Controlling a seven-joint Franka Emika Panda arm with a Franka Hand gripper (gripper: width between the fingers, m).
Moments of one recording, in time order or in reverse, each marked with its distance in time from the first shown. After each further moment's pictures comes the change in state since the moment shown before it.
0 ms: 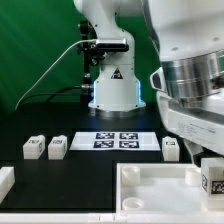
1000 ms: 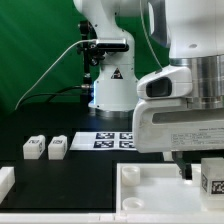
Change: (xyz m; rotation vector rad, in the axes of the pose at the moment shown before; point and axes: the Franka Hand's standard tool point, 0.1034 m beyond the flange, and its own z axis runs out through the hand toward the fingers) arm 0.009 -0.002 0.003 -0.069 0.053 -0.844
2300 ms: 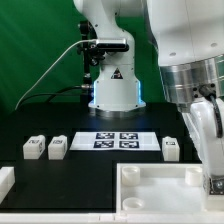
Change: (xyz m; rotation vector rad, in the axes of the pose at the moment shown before) arm -0.006 -0.003 0.003 0.071 -0.085 1.401
